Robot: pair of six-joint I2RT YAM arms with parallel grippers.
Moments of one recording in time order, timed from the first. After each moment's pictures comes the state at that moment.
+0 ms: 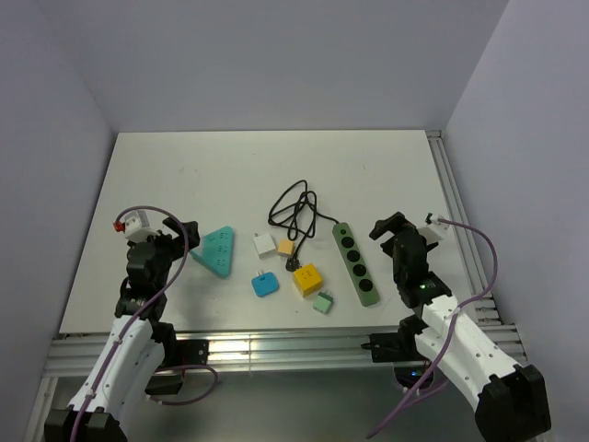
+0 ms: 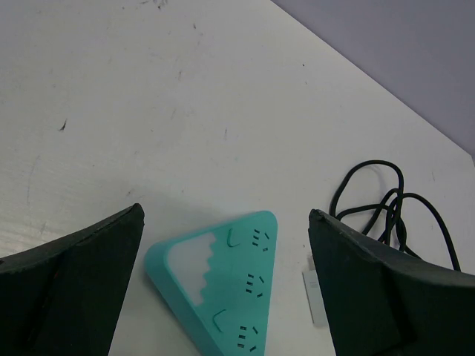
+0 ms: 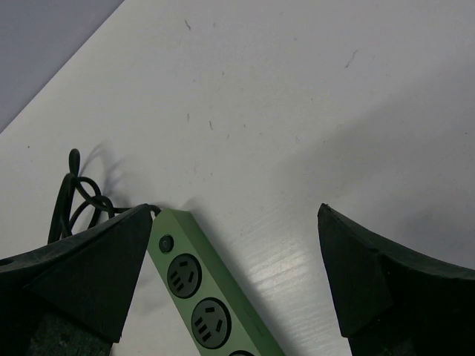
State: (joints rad) left arm -0.10 0.57 0.22 0.15 -0.10 -0.60; right arm 0.31 0.68 0.26 0.01 0.51 0.77
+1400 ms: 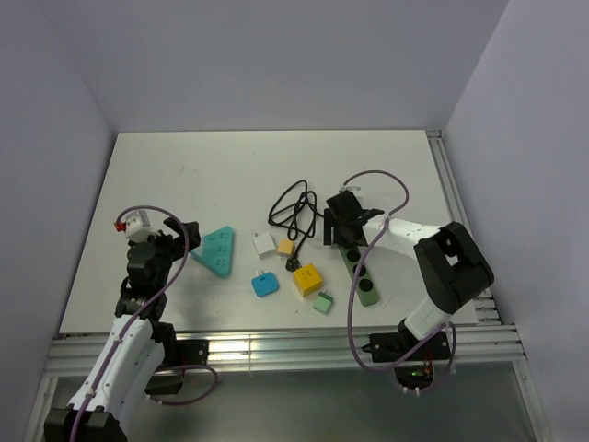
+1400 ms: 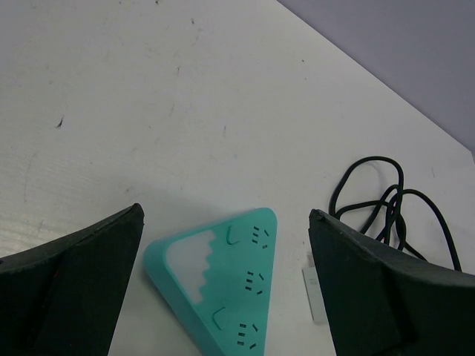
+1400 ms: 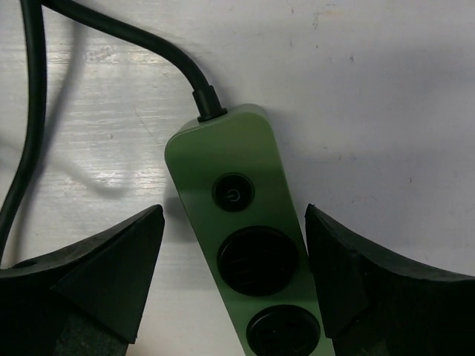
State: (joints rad) left arm -0.10 0.57 0.22 0.15 -0.09 -0.60; right arm 0.52 1.60 0.84 -0.30 0.28 0.50
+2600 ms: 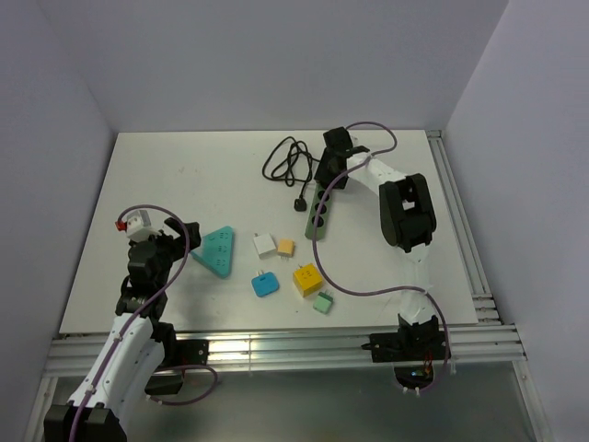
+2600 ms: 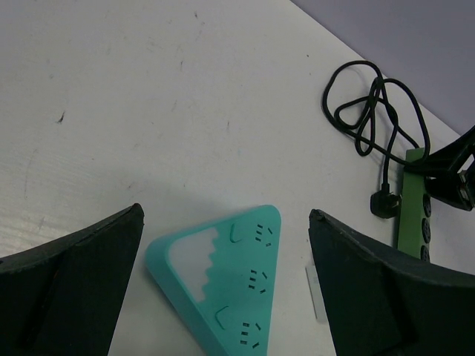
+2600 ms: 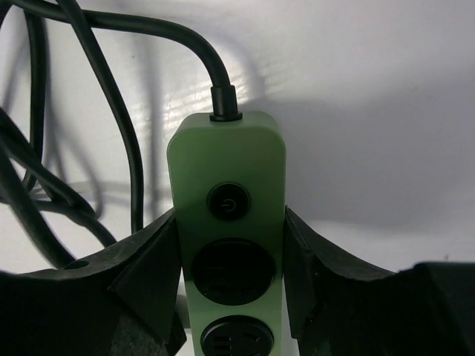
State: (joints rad) left arm -0.10 0.59 0.22 0.15 -0.09 -0.60; right arm 0.33 2.23 1.74 -0.49 0.10 0.65
